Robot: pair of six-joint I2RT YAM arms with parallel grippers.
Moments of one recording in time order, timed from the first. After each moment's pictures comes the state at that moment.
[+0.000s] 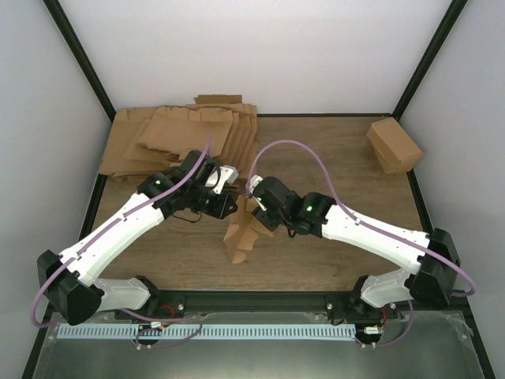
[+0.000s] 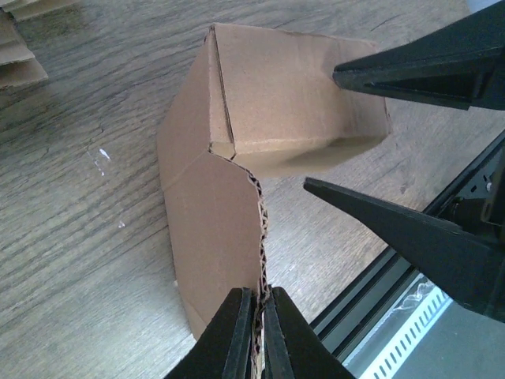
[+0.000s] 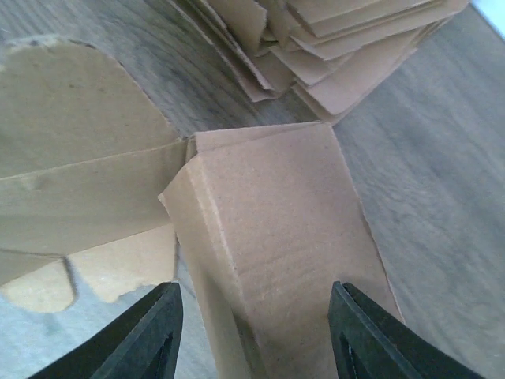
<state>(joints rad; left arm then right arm) -0.69 1.27 1.22 -0.91 0.31 -0.31 1.00 1.34 1.14 -0.69 0.28 0.00</state>
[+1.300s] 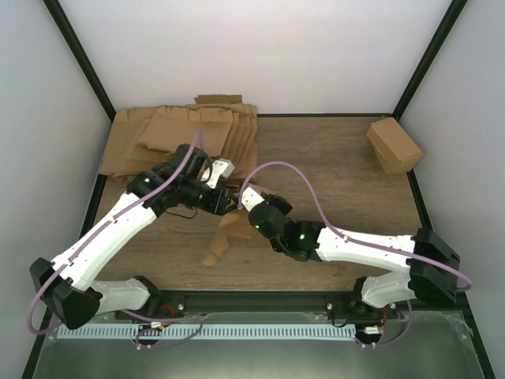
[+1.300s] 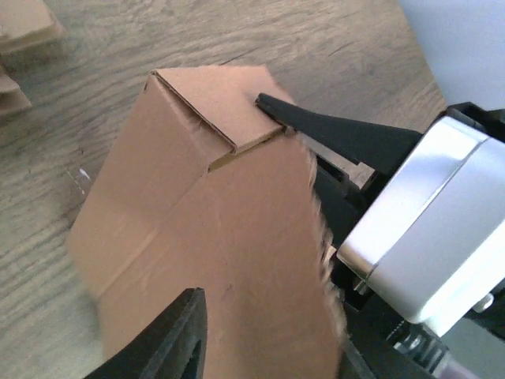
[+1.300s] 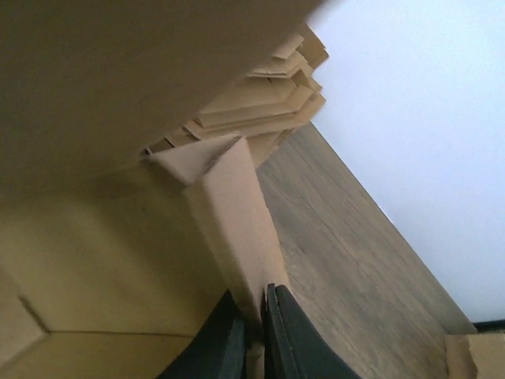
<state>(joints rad) -0.66 1.25 1.27 -0.92 0.42 -0.30 1.15 1.35 0.86 -0.12 0.80 -0.30</state>
